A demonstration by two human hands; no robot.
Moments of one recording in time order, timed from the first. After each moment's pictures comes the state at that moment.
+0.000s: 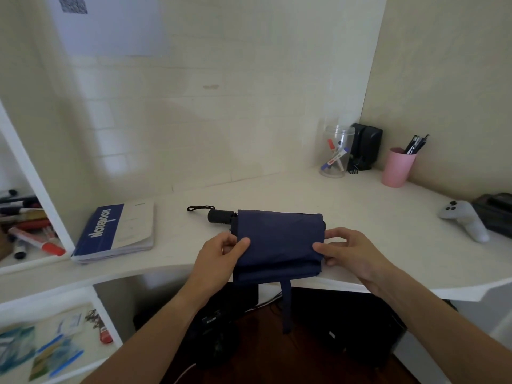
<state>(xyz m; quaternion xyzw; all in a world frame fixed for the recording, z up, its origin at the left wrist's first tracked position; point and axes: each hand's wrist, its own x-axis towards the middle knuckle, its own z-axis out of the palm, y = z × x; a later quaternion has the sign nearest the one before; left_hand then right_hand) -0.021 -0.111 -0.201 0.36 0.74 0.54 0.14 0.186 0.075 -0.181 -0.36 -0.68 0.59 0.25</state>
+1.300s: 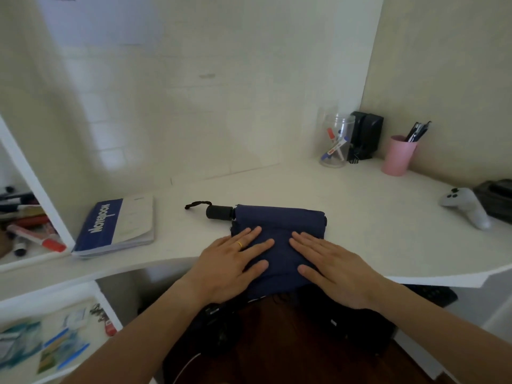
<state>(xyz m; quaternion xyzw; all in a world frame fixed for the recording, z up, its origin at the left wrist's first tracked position) -0.033 -0.111 -0.218 0.65 0.75 0.06 -0.05 0.187 0.051 -0.211 -0.17 -0.98 0.06 0.03</state>
